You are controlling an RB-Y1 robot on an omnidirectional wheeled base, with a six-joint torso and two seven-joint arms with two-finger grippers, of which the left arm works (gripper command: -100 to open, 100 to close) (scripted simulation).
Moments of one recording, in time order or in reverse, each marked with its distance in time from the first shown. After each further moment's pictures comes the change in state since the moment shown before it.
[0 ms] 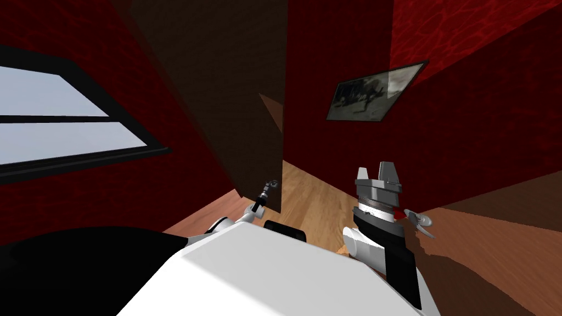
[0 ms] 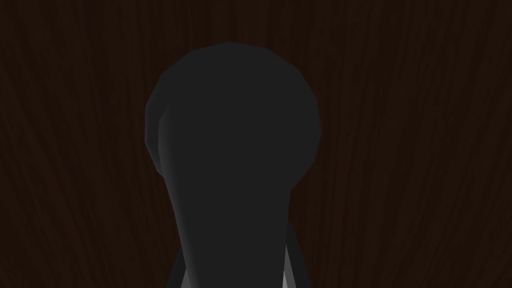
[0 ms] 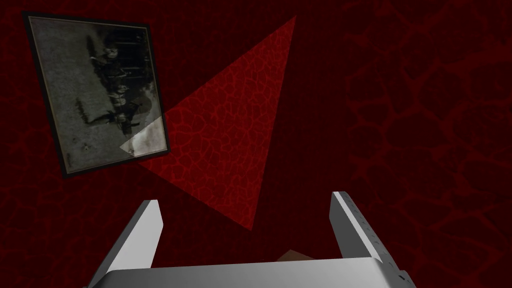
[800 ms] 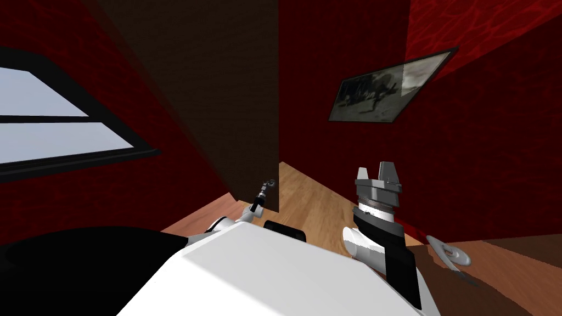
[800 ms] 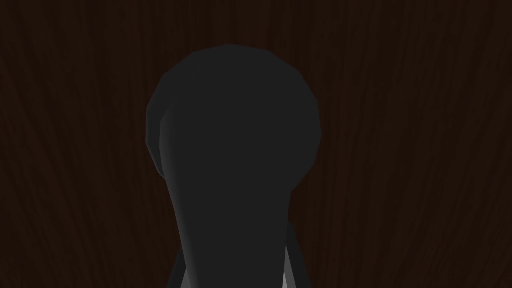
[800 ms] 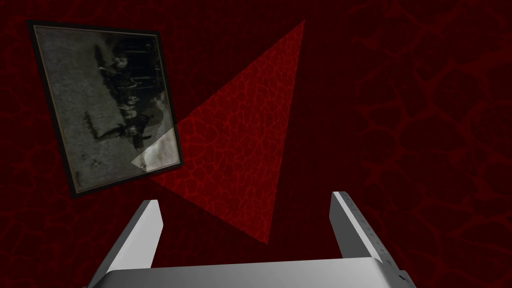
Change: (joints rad) arm -0.012 0.002 0.066 0.038 0.030 -0.015 -0.025
